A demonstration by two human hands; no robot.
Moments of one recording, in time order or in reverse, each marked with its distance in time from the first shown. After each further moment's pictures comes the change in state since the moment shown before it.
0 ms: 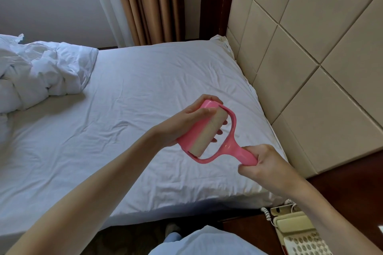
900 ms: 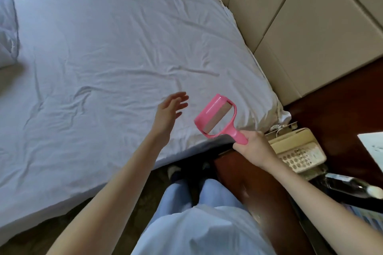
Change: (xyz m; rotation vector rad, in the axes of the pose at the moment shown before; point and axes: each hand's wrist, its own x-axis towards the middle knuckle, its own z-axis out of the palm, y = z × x) left_hand 0.044 -0.161 0.008 0.034 0.603 -0.255; right_hand -0.020 0.180 0.067 -0.077 0.147 0.370
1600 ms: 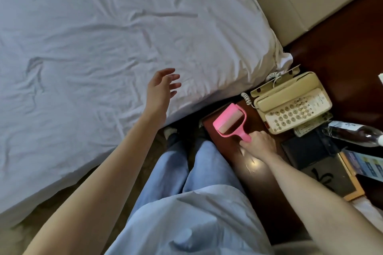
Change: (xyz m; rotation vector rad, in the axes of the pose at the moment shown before) left_hand 0.023 -0.063 0.070 0.100 0.093 -0.212; right_hand -0.033 0.188 0.086 -0.341 -0.224 0.477
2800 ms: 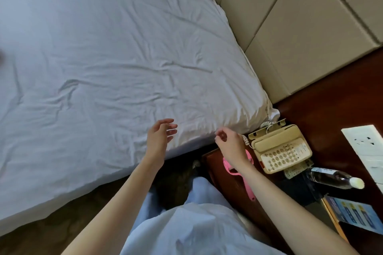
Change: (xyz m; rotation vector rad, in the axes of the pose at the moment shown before) left_hand -0.051 -0.018 -0.090 -0.202 0.077 0.005; right_hand -0.055 -0.165 -0.075 0.481 0.367 -0.331
